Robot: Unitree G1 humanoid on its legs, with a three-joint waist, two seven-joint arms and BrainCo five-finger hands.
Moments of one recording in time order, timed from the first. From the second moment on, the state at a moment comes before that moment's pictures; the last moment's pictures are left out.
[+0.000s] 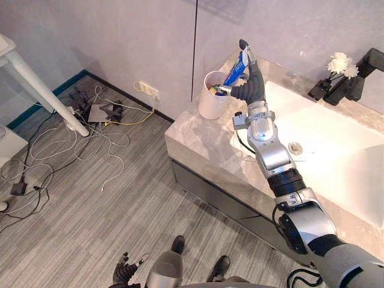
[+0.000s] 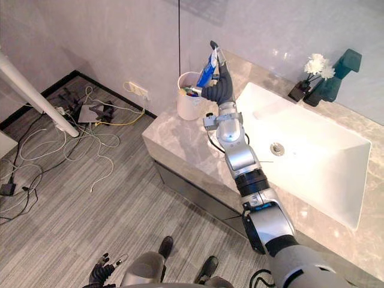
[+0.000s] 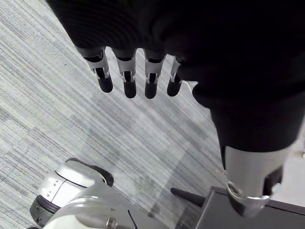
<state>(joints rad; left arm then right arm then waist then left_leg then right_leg) 0.29 0.14 0.05 0.77 -0.10 -0.11 0.14 -0.80 -0.18 0.15 0.36 -0.08 -0.11 -0.27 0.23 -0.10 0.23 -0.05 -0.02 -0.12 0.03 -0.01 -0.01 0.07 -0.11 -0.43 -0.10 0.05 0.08</state>
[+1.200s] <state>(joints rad) 0.31 0.14 0.07 0.84 -0.09 -0.09 0.11 -0.44 -0.21 -0.01 -0.02 -0.03 -0.15 -0.21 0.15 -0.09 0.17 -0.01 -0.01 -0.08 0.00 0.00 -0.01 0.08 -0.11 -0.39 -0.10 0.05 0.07</state>
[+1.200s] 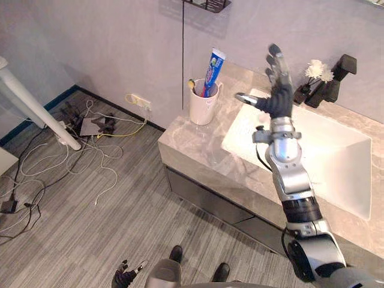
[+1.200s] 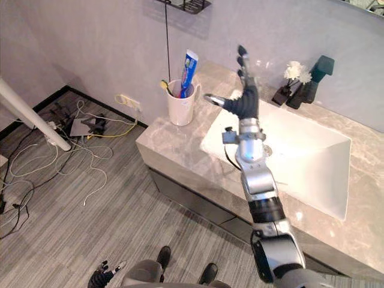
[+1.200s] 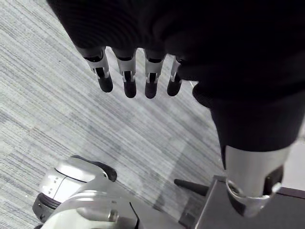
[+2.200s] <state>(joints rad) 0.28 0.08 0.09 0.89 -0.07 -0.08 0.09 0.21 -0.01 -0.78 -0.02 0.04 -0.15 -0.40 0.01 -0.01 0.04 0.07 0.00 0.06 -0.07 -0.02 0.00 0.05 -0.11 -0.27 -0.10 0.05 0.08</state>
